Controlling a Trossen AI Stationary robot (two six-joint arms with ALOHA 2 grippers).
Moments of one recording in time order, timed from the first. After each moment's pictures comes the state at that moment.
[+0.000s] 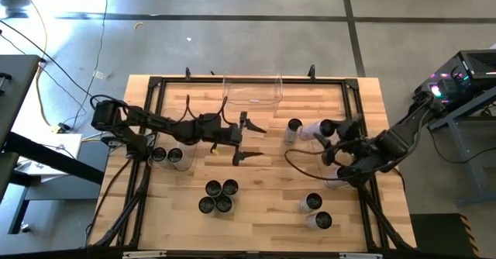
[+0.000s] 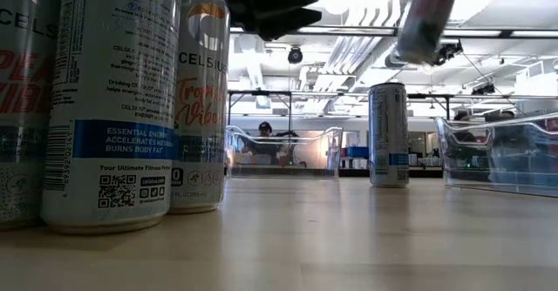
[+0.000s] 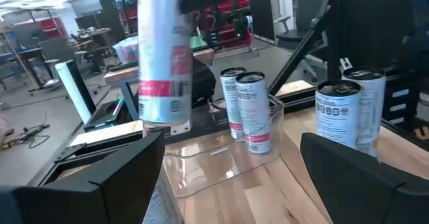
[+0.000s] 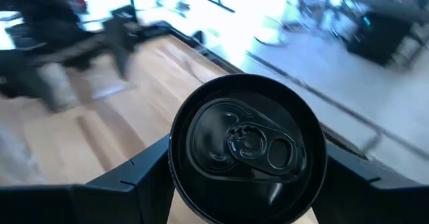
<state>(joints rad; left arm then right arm) 0.02 1.62 0.83 0.74 0.15 0.23 0.69 1.12 1.20 -1.28 1.14 1.12</state>
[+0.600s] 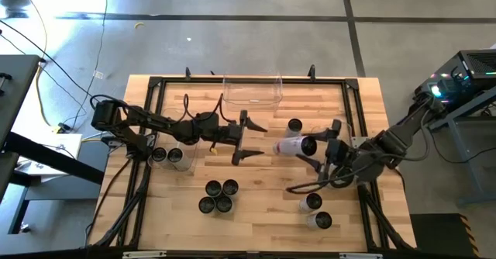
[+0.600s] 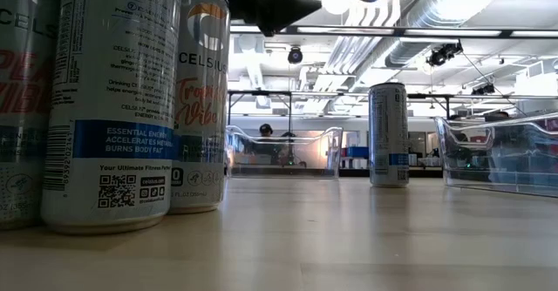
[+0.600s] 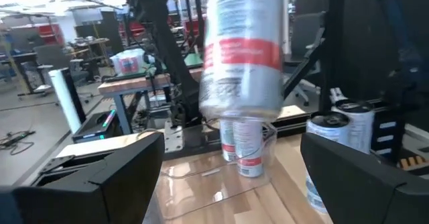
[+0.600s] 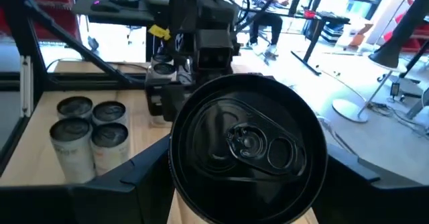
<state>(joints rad) 0.01 1.62 0.83 0.81 0.17 0.14 0.66 1.13 1.20 -0.54 0.95 0.23</state>
